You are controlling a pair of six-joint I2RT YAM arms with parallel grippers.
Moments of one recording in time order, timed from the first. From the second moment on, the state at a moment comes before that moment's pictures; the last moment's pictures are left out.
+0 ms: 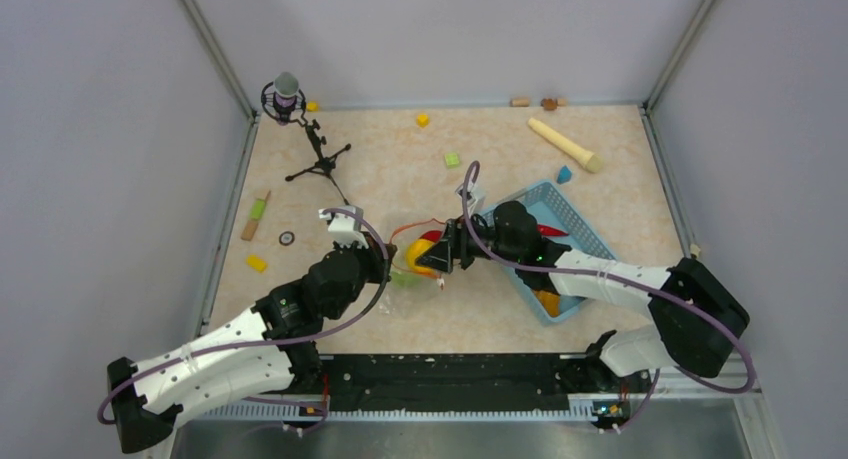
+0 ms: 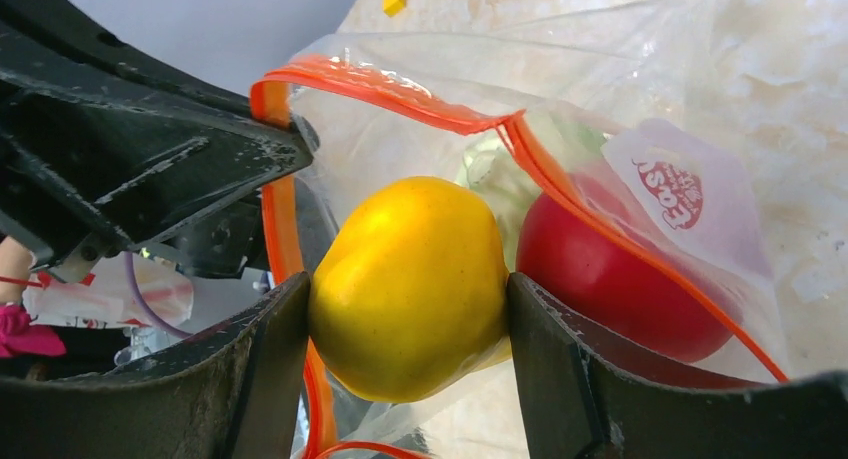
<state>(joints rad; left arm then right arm) -1.00 0.68 0.57 -0.24 -0.54 -0.64 0.82 1.36 0.66 0.45 -0.44 0.63</state>
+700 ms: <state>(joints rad) -1.00 0.68 0.57 -0.24 -0.54 -0.64 0.82 1.17 0.74 0.16 -0.29 0.50</state>
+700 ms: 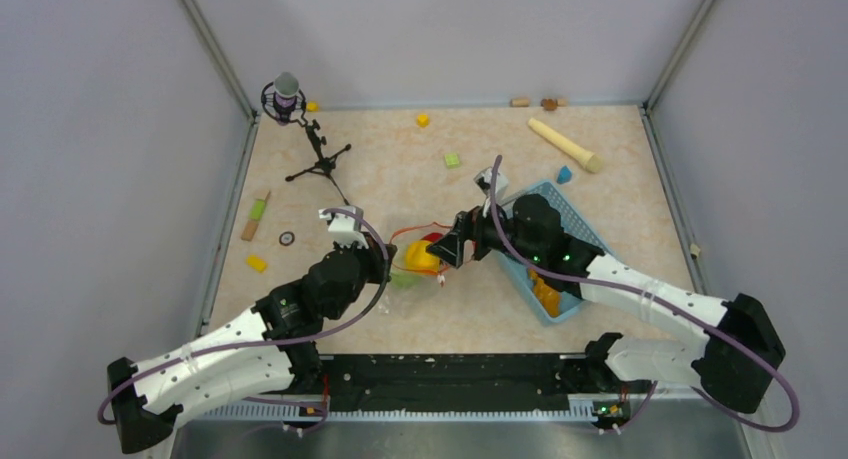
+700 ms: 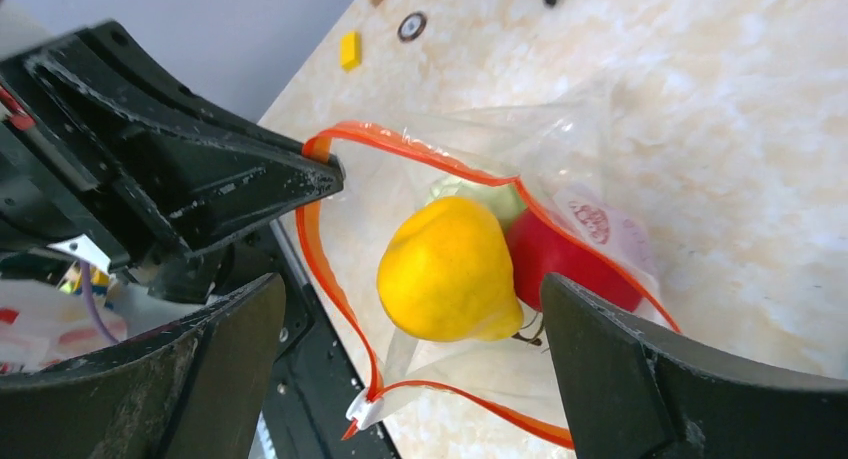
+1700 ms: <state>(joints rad) -1.00 0.67 0.57 -0.24 -0.54 -0.64 0.82 1.25 0.72 -0.08 0.11 0.45</state>
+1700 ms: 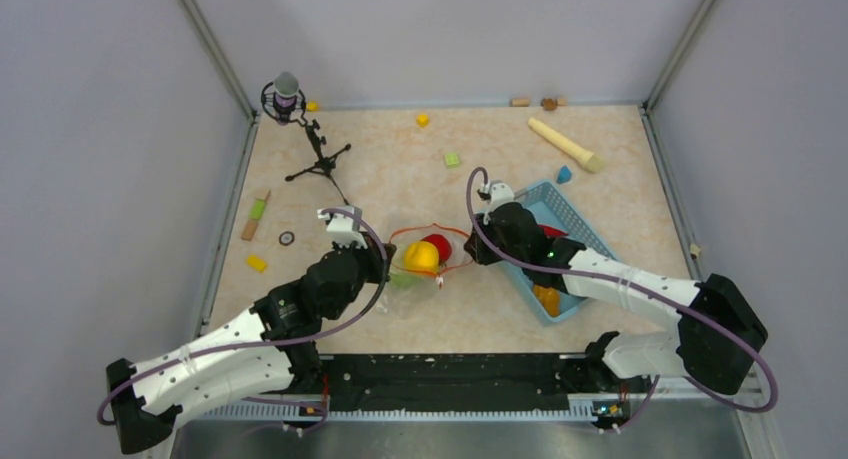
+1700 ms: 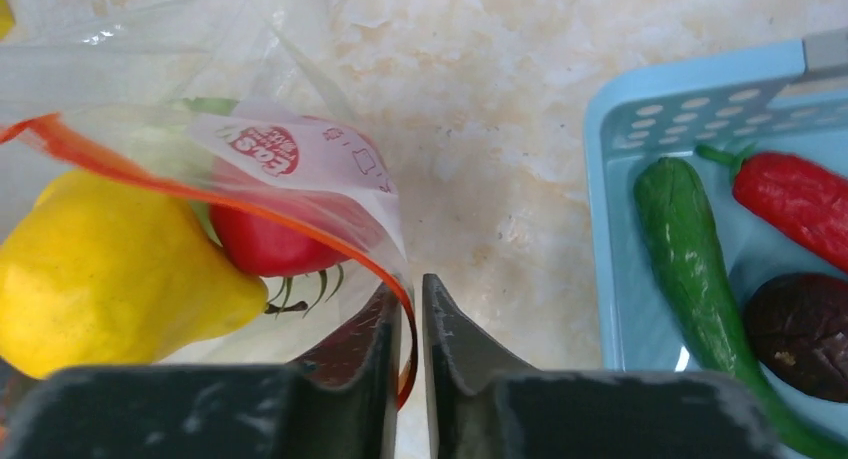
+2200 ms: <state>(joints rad) -1.00 0.73 0.76 -0.38 -0.57 -0.66 0.82 1.27 1.00 -0.13 -0.06 0.37</state>
